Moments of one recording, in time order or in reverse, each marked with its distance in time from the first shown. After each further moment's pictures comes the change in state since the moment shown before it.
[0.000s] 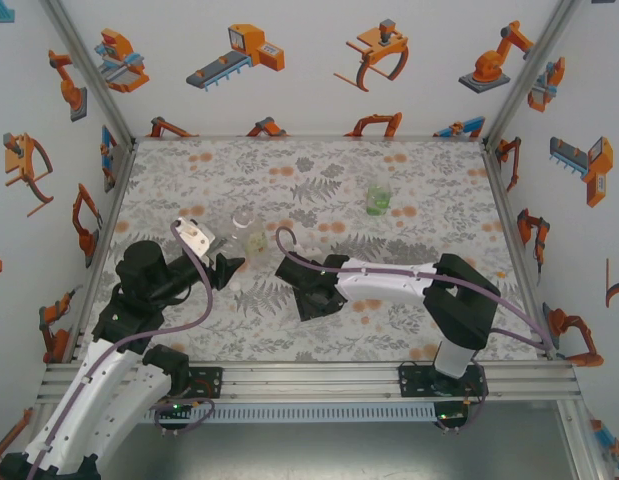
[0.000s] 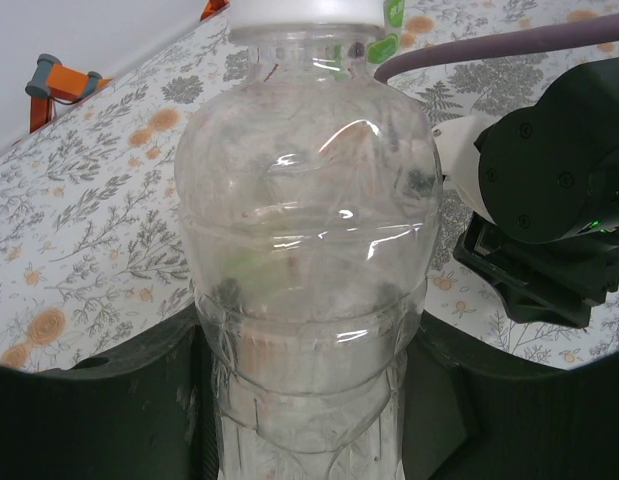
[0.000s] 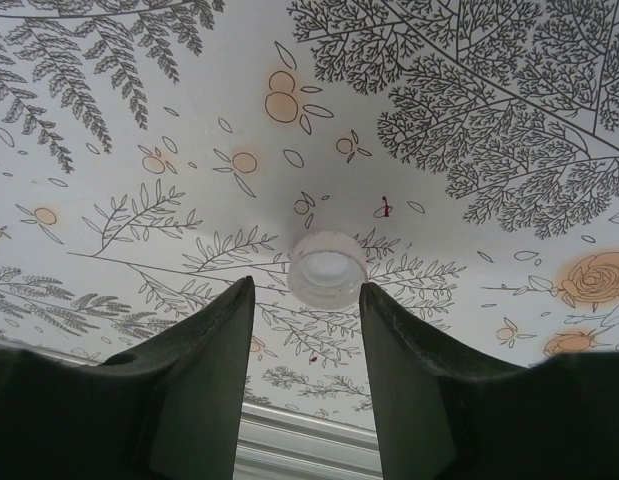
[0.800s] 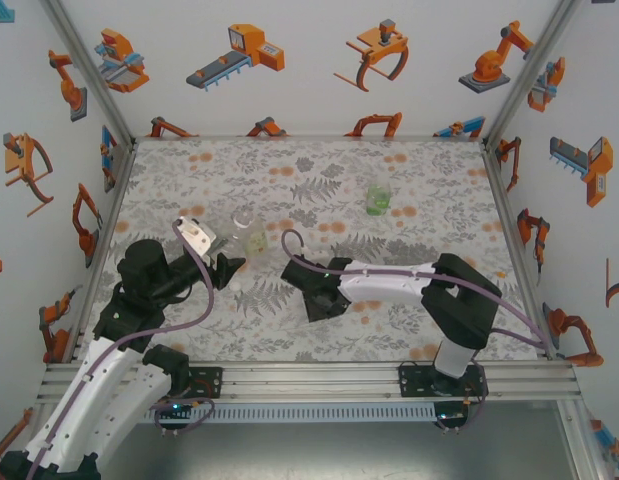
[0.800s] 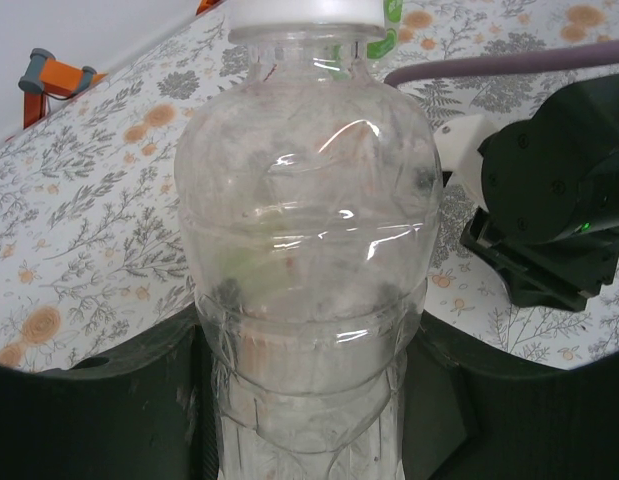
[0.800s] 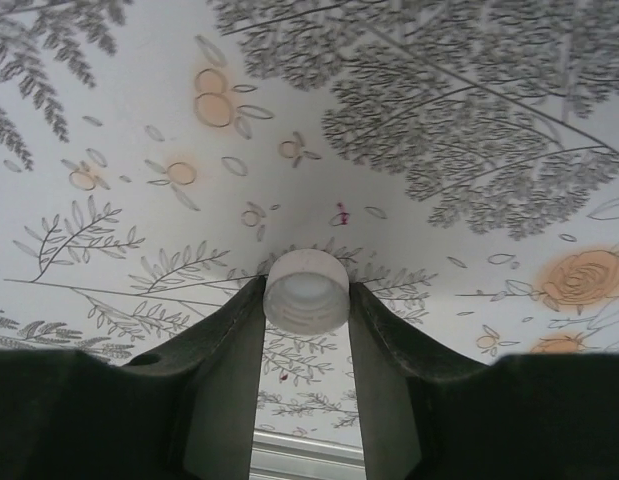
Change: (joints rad) left arm 0.001 0.013 0.000 0.000 0.004 0.000; right arm -0.024 -0.016 -0.075 0.030 0.025 0.024
